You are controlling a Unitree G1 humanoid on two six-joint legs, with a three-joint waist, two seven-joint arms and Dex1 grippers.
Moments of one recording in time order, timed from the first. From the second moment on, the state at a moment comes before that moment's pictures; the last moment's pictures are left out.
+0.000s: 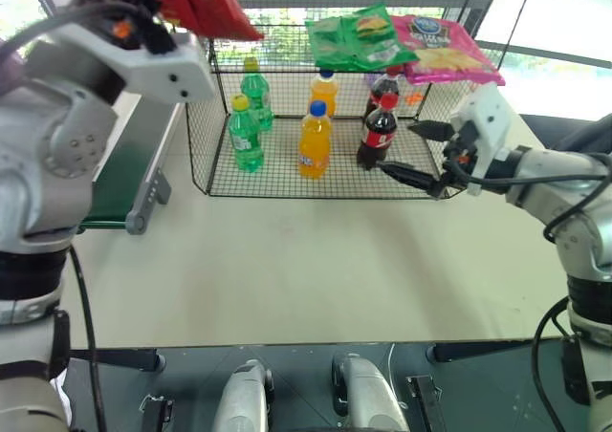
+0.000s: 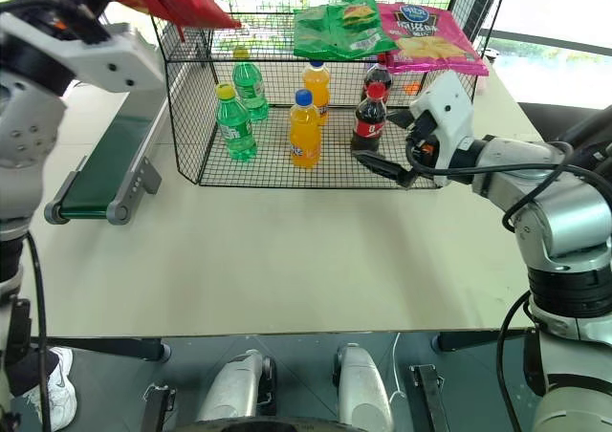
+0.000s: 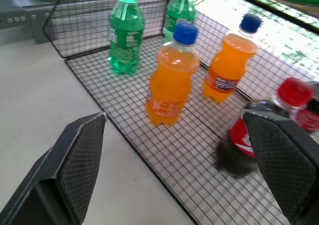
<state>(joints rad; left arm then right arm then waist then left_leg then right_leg) -0.86 0.83 -0.06 -0.15 0.71 -0.06 -0.20 -0.59 -0.81 -0.11 -0.30 0.53 0.78 0.71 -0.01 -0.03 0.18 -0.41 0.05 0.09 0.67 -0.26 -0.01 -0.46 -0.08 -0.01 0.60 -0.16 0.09</state>
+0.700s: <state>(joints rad) -1.09 0.52 -0.35 0.58 0.89 -0.07 0.11 -0.47 -0.89 -0.30 -0.47 0.59 0.91 0.63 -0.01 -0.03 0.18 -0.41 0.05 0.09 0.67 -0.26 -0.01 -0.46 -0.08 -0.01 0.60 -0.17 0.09</state>
